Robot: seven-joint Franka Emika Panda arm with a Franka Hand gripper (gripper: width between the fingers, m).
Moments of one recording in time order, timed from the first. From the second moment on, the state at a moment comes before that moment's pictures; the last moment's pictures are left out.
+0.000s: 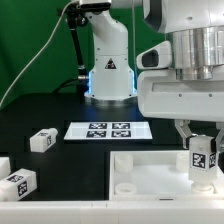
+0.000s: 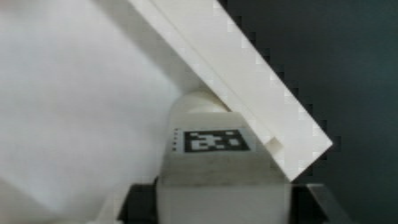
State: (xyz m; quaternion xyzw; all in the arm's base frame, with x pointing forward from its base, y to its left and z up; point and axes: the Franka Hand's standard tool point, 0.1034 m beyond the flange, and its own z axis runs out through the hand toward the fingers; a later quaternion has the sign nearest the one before) arm 0.641 0.145 0.088 -0.93 0.35 -0.05 0.07
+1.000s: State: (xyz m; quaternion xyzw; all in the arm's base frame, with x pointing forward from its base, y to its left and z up) arm 0.645 0.146 0.090 -0.99 -0.10 -0.09 0.02
